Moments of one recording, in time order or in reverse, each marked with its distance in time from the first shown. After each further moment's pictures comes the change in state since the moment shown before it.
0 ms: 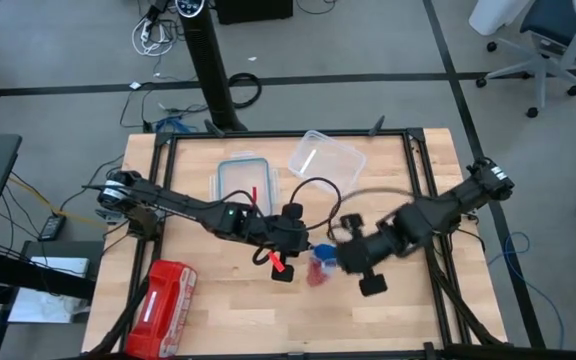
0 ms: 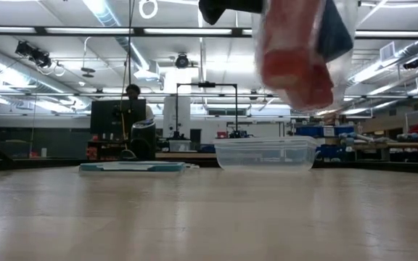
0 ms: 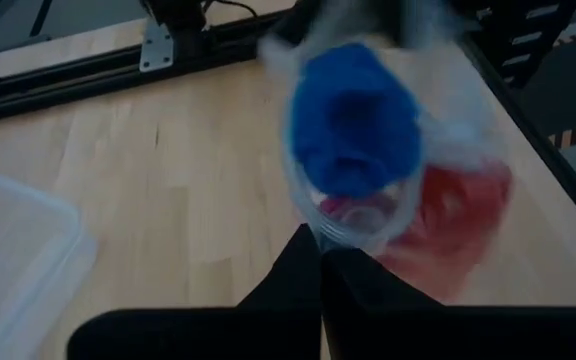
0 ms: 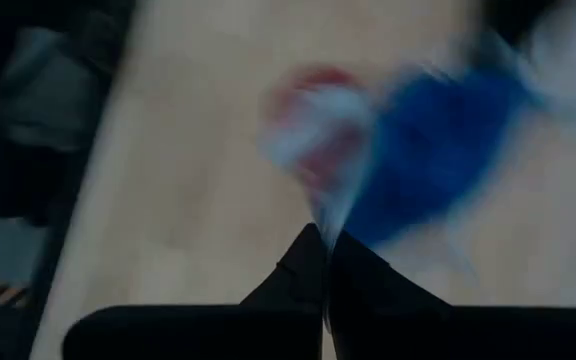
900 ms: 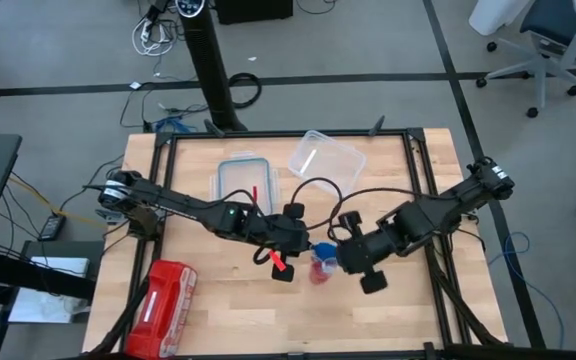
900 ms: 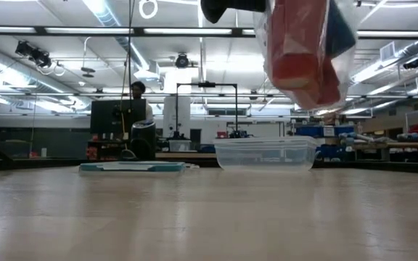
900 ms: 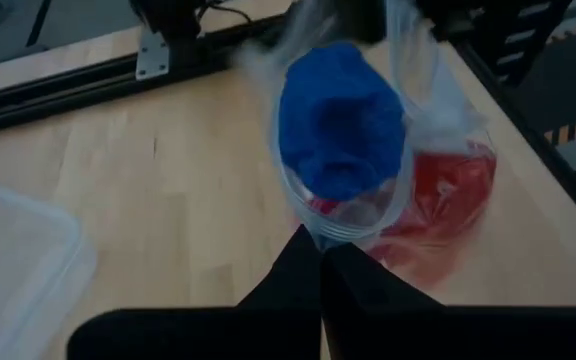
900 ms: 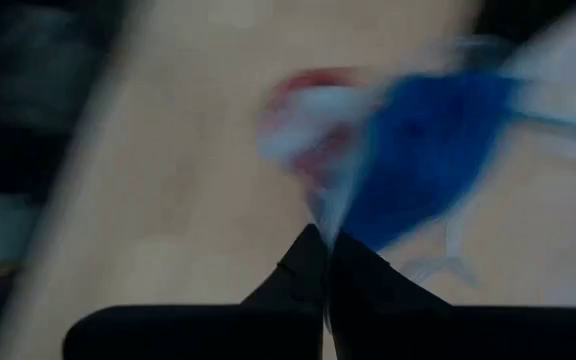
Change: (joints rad) left arm 0.001 0.003 0.002 0.006 0.009 0.026; right arm 0.010 -0.012 -0.002 -0.004 0.006 -0.088
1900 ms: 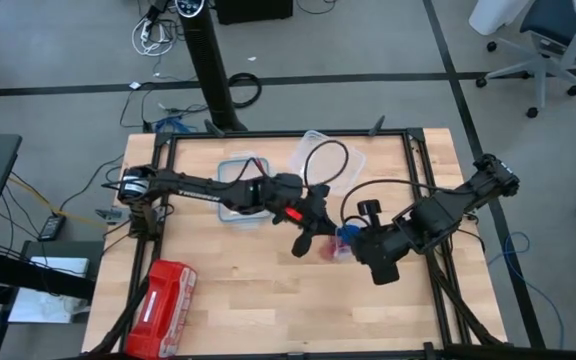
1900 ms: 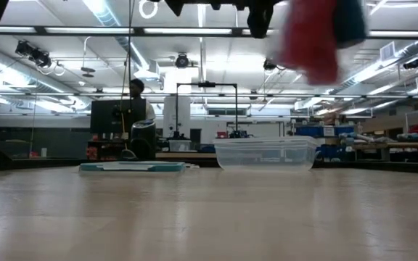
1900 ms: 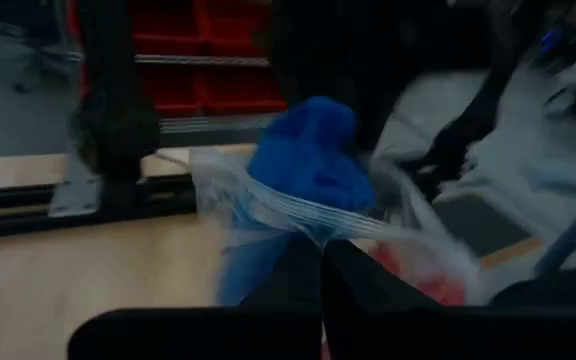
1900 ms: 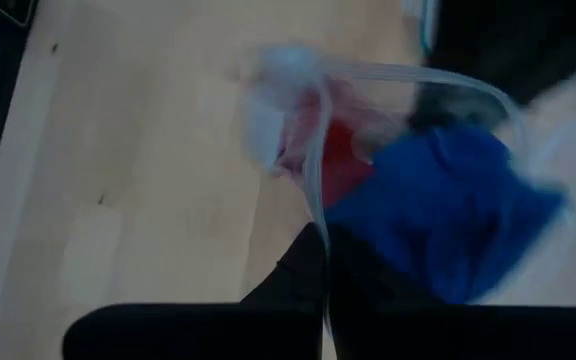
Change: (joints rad) left arm 0.211 0.115 0.001 0.501 0.503 -0.125; right arm 0.051 -0.047 0.039 -0.192 0.161 0.140
